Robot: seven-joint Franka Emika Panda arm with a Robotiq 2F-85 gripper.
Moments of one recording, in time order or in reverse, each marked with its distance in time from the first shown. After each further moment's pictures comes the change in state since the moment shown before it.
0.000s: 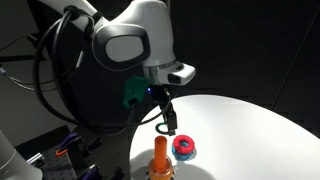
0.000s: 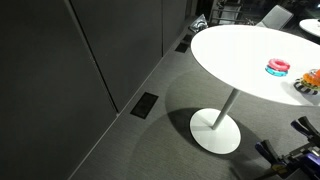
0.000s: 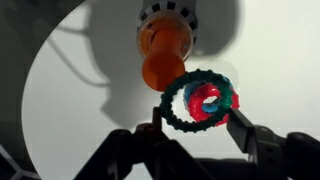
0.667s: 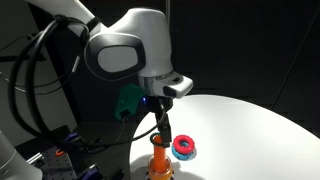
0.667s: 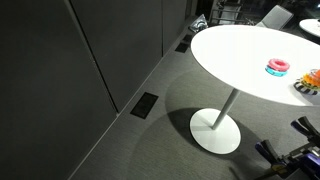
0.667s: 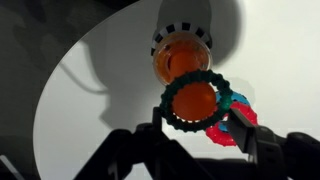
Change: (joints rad) arm -0.032 -0.004 -0.017 -0.047 -0.013 0.002 -0.003
